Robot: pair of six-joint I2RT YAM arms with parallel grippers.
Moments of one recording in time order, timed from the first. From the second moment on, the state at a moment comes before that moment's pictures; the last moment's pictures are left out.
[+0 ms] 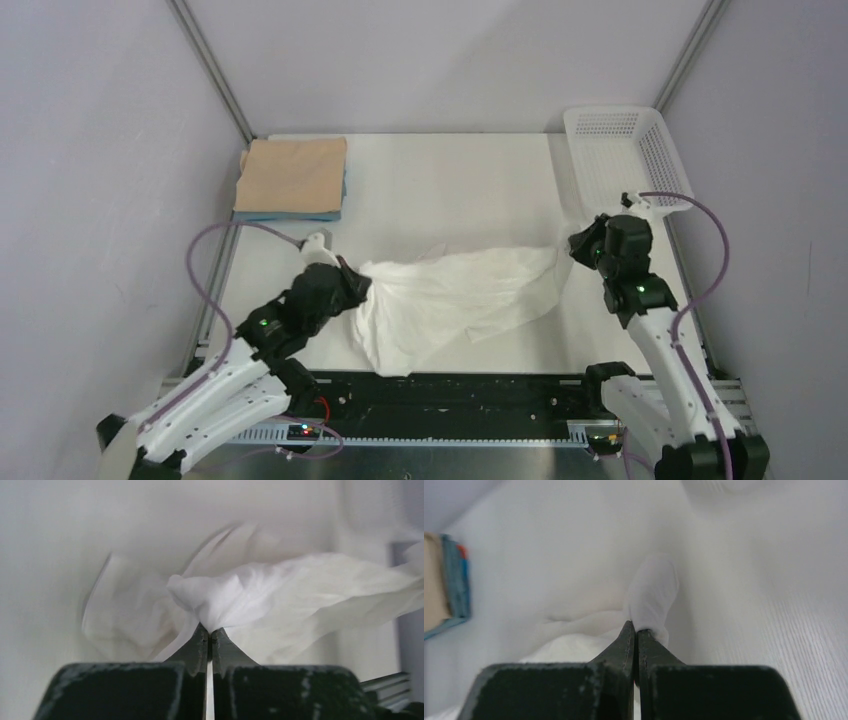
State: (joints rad) left arm -0.74 0.65 0.52 -0.49 -0.34 -0.85; right arm 0.12 0.87 0.67 -0.33 0.10 0.58
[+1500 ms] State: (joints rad) left arm -0.34 1.69 1.53 -0.50 -0.31 -0.34; right arm 0.03 1.19 1.08 -0.30 -0.10 0.35
